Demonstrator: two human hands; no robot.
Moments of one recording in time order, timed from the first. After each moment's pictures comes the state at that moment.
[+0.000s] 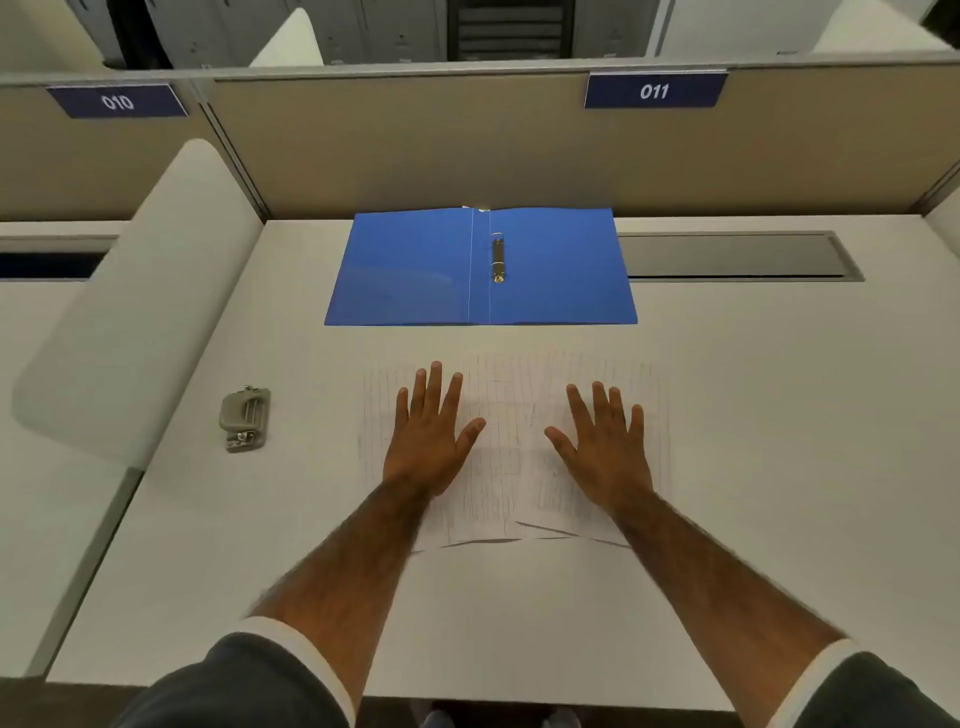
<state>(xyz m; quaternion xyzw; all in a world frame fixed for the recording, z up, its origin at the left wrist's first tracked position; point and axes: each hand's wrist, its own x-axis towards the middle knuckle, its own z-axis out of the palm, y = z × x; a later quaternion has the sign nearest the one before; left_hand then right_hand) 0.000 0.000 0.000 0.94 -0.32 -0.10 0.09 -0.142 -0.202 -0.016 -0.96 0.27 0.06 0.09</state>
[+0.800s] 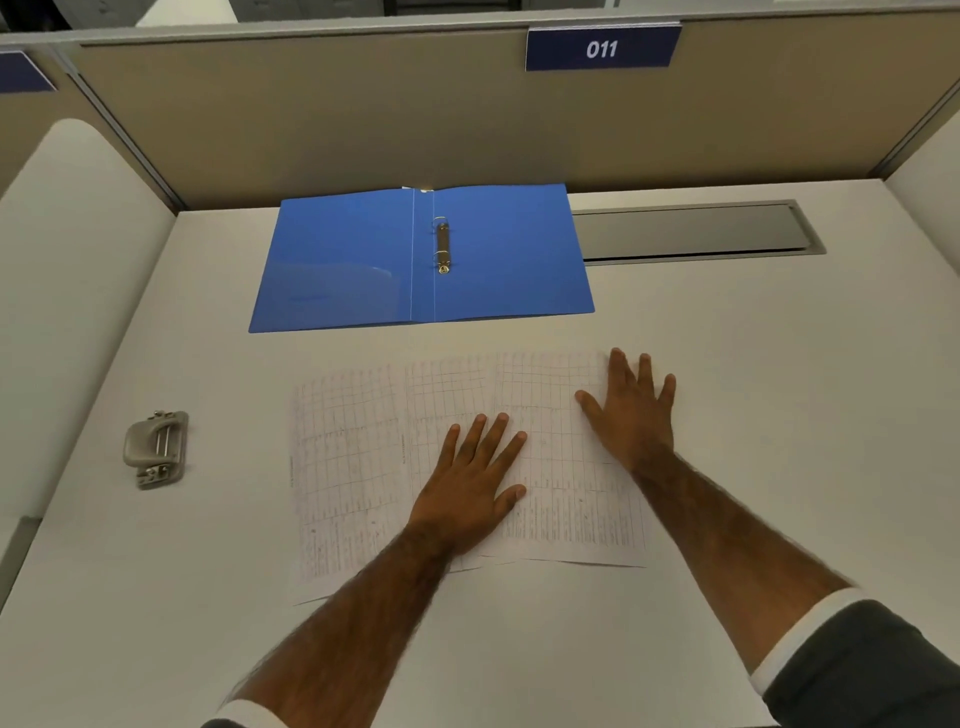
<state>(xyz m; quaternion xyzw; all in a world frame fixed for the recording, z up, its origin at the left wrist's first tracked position) -0.061 -0.070 -0.037 0.84 -0.51 -0.16 0.02 -0.139 -0.315 -0.023 -0.92 0.38 0.06 0.10</state>
